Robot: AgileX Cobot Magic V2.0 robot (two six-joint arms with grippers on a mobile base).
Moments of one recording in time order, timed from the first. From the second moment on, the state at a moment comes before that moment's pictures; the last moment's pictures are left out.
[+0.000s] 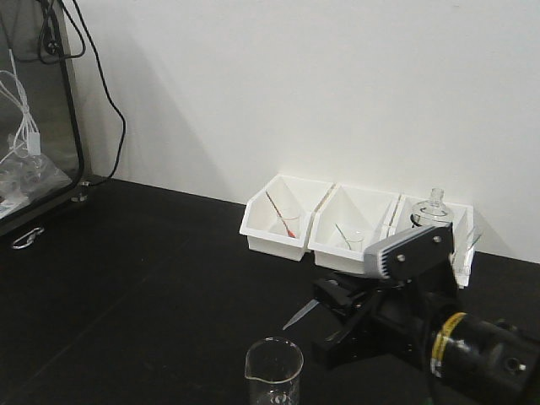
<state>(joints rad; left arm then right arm) -0.07 -0.01 0.03 -0.02 0.01 0.05 0.43 1.40 -0.82 -0.66 -0.34 0.59</state>
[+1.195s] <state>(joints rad) -0.07 -0.01 0.03 -0.02 0.01 0.05 0.49 1.22 -0.89 -0.66 0.05 0.58</state>
